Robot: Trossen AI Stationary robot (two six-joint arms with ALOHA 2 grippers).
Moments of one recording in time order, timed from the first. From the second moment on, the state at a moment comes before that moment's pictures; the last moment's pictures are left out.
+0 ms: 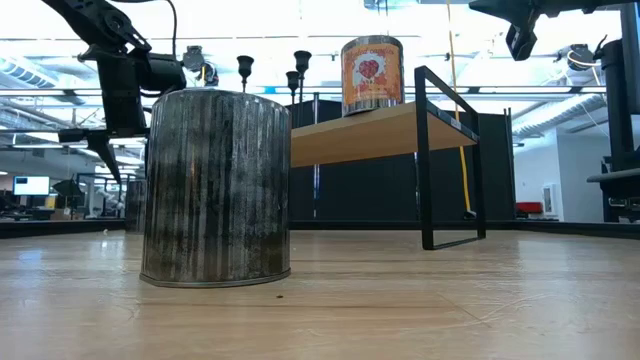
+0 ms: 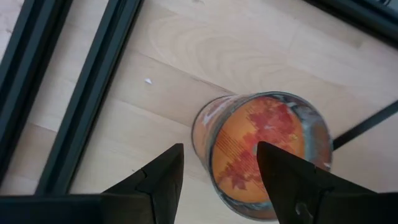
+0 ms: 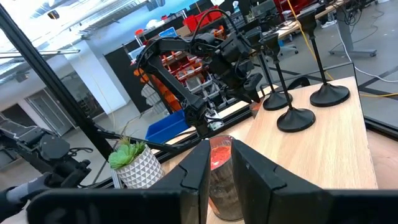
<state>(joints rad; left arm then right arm) 0.89 1.17 0.79 -0.87 -0.15 -1.06 -0.14 0.45 0.59 -0.14 -0.03 0.49</state>
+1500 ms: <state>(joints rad) 0.91 1.31 0.79 -0.87 -0.19 -0.88 -0.14 0.45 0.59 -0.14 -0.03 0.49</state>
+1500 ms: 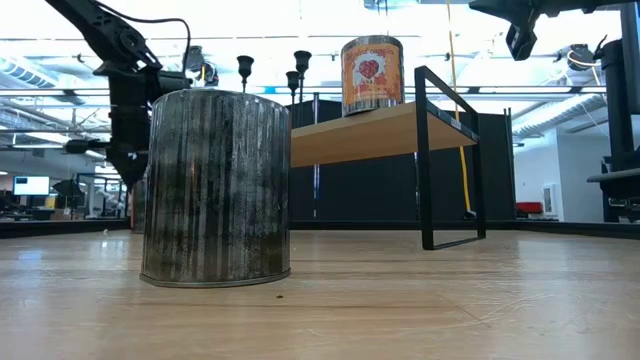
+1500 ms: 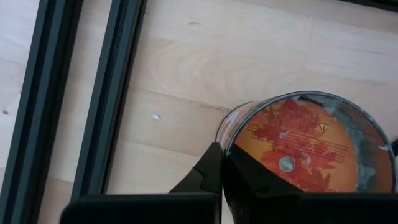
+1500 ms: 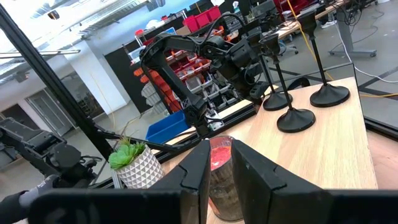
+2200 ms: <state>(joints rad) 0.78 0.92 0.79 -1.17 0.04 -0.82 -0.14 0.47 0.59 -0.06 -0.03 0.49</state>
